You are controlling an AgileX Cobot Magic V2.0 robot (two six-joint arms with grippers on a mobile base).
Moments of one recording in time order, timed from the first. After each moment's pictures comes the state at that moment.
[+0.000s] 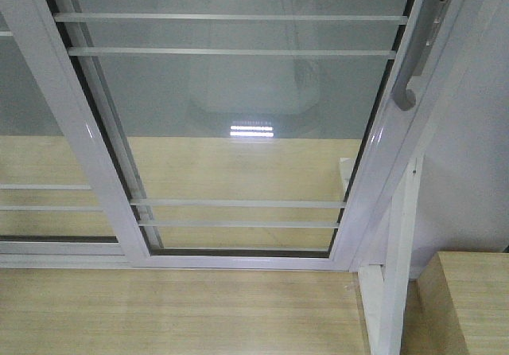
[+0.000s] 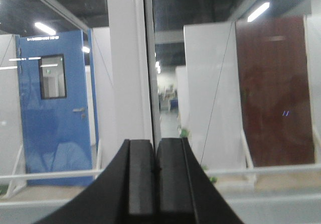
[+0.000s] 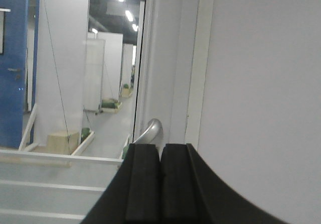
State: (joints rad) left arm 0.00 0.26 -0.54 0.04 0.06 0.00; right arm -0.01 0.41 -0.64 -0.05 0.10 -0.05
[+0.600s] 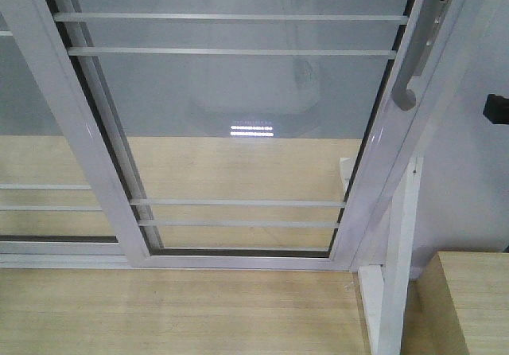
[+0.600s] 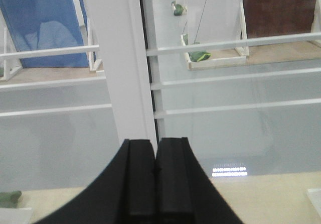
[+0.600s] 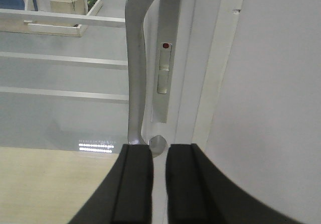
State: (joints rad) left arm 0.00 0.64 -0.54 0.04 0.14 0.03; right arm -0.01 0.94 -0.65 -0.03 0.06 -0.04
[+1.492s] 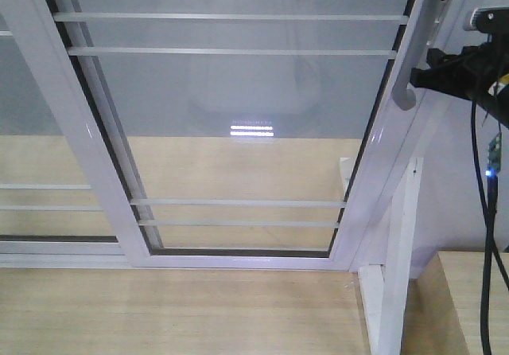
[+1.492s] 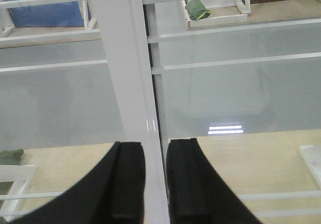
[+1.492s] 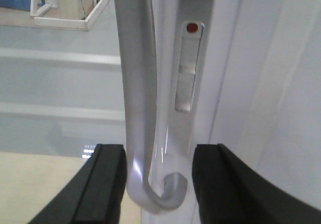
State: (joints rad) left arm 0.00 0.64 -0.54 0.04 0.28 0.03; right arm -0.01 1.60 -0.87 -0.13 -0.37 0.07
